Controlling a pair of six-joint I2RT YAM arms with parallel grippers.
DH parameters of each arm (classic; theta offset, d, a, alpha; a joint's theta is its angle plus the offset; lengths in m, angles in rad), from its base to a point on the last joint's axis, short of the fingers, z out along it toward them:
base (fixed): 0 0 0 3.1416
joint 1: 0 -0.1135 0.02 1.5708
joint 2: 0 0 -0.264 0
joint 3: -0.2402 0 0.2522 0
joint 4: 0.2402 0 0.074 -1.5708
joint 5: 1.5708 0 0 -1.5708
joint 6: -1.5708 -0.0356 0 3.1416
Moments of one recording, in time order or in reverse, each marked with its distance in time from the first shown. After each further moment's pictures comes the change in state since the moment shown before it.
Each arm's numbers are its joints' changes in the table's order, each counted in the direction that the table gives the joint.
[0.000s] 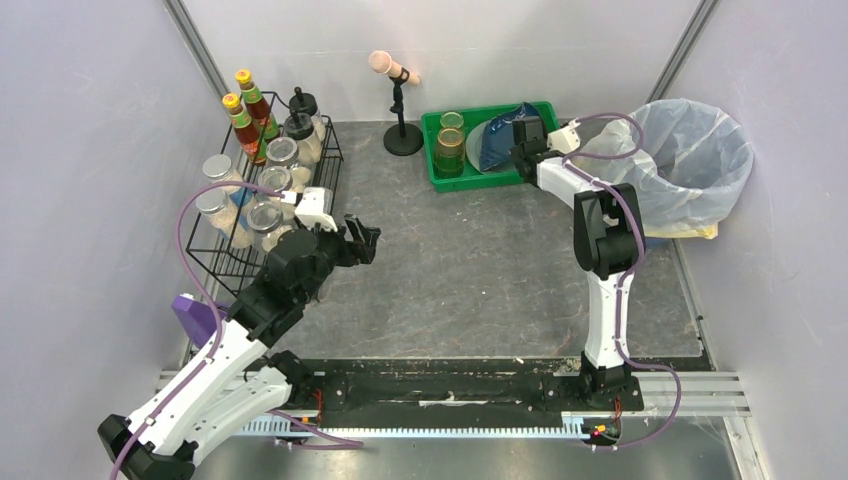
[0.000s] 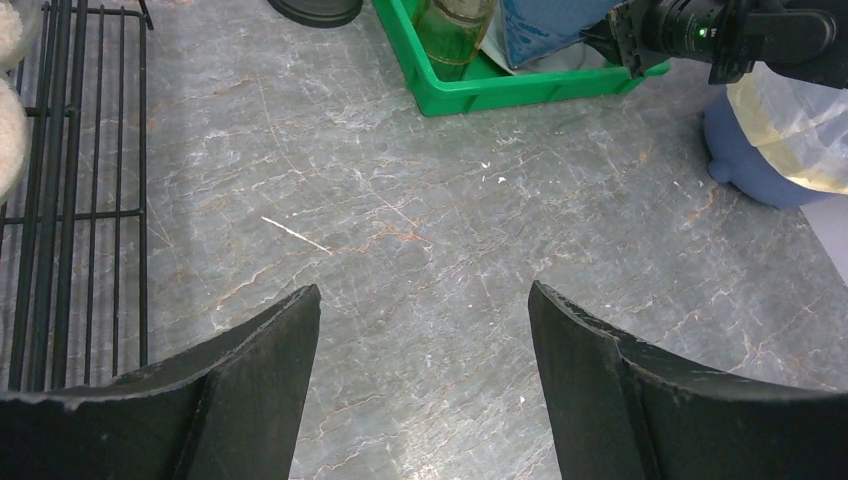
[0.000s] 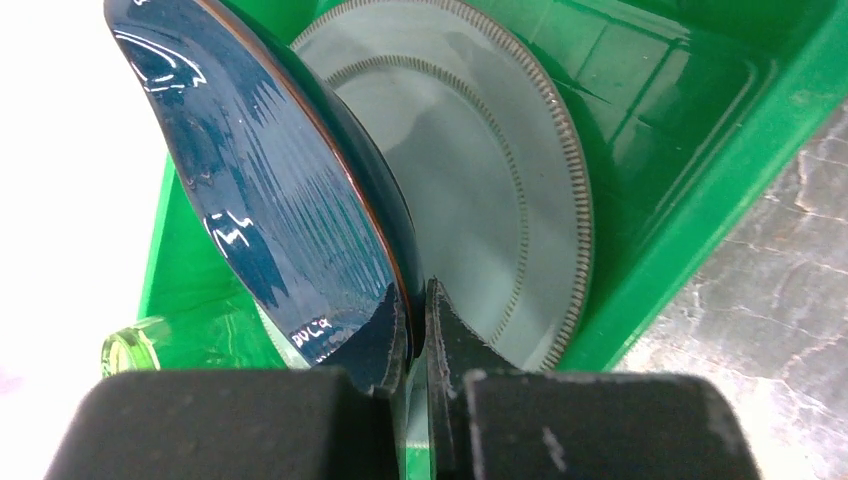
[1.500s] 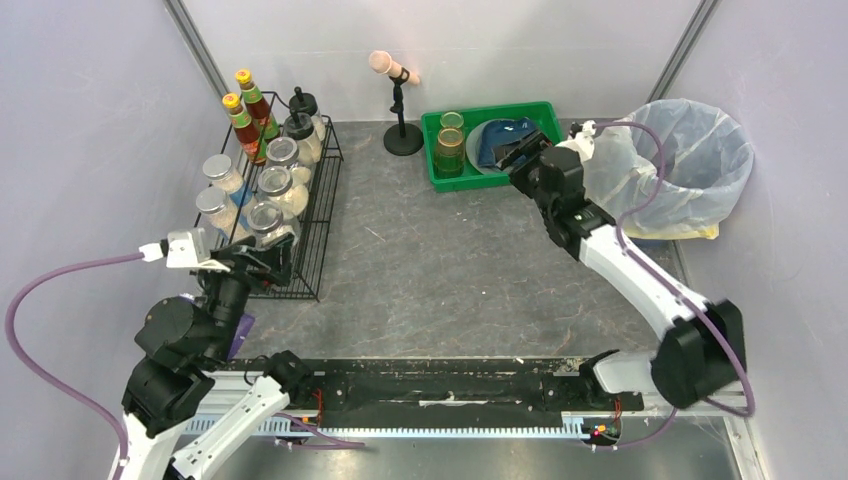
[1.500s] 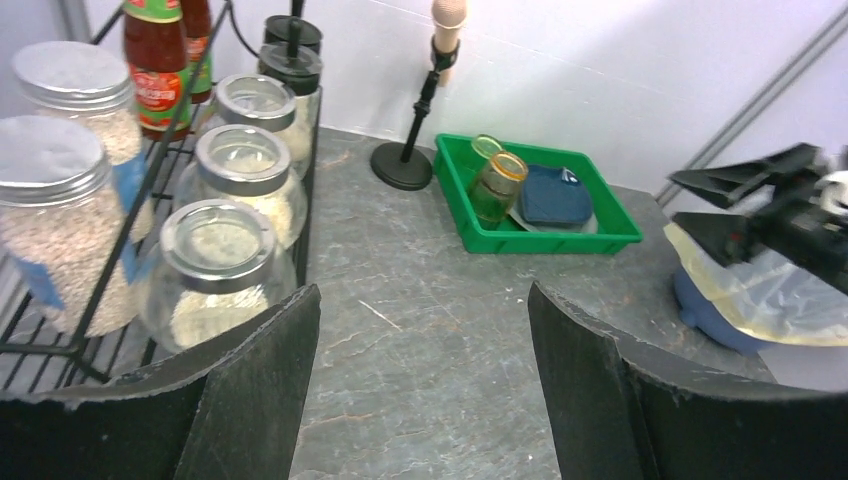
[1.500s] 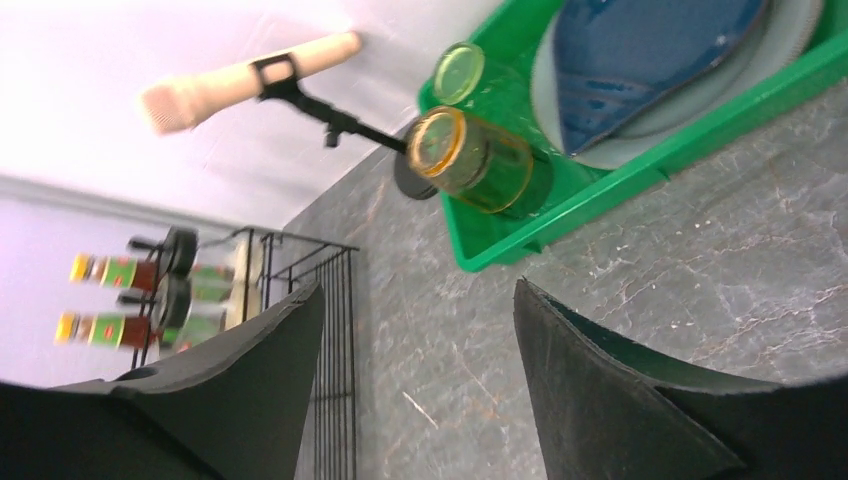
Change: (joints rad) left arm 0.000 -0.374 -0.301 0.371 -0.204 -0.068; right arm -0.172 -0.790 0.570 -0.185 -0.198 0.192
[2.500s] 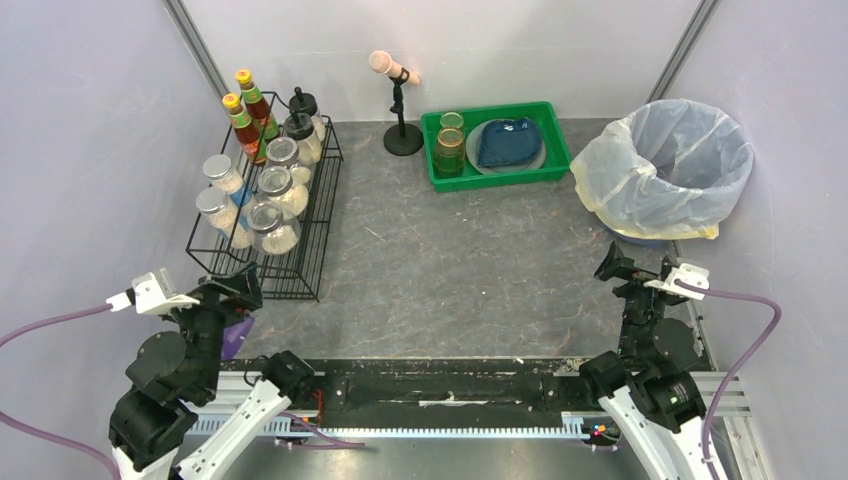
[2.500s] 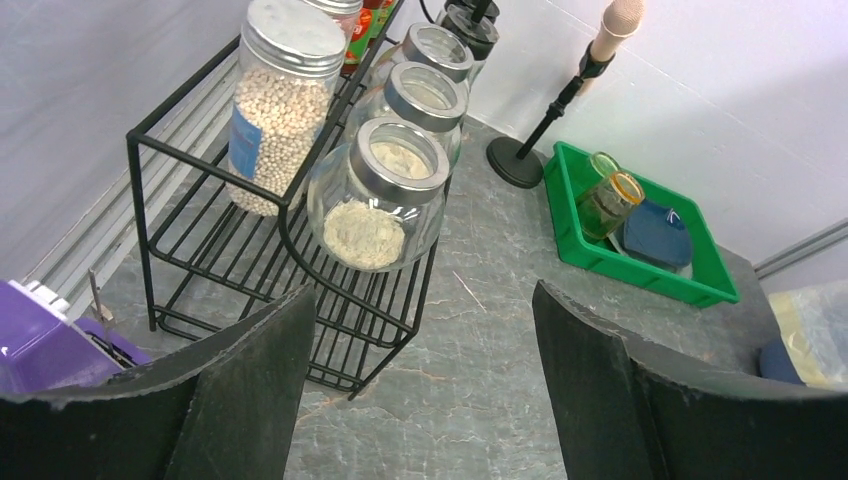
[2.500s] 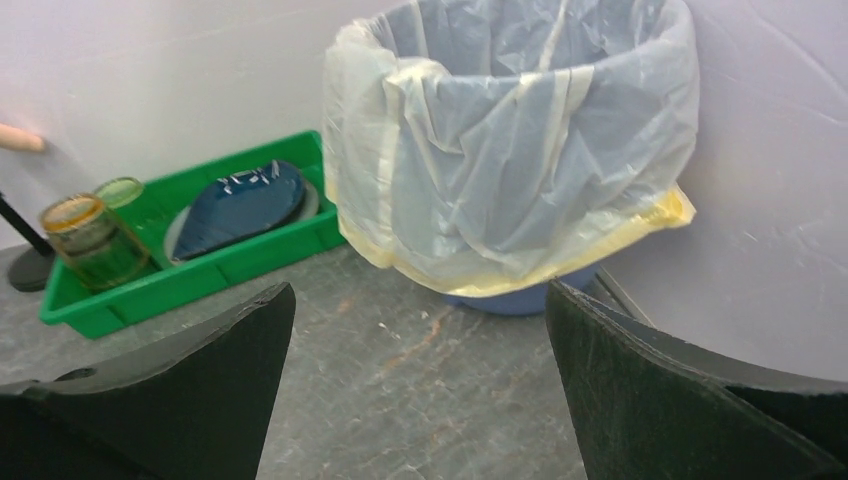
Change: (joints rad) left arm 0.000 -0.186 0.022 0.283 -0.285 0.155; right arm -0.019 -1.378 0.598 0.298 0.415 0.977
